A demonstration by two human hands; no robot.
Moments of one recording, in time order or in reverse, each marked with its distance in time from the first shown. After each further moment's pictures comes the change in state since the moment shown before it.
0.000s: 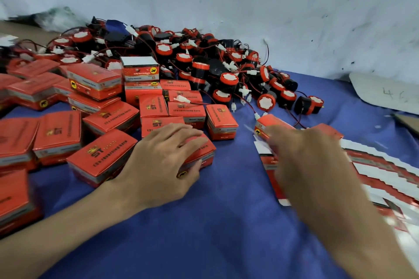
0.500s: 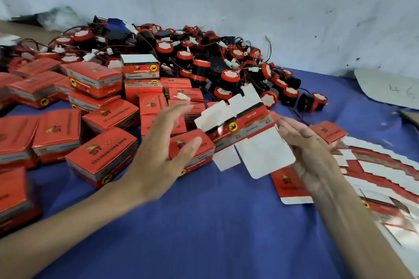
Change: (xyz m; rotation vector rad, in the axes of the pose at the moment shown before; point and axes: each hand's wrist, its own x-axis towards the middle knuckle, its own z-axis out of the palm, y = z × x) left_hand 0.005 0.008 0.001 -0.758 0.141 -0.365; right_hand 0.023 0.057 0.095 1.938 0.058 0.785
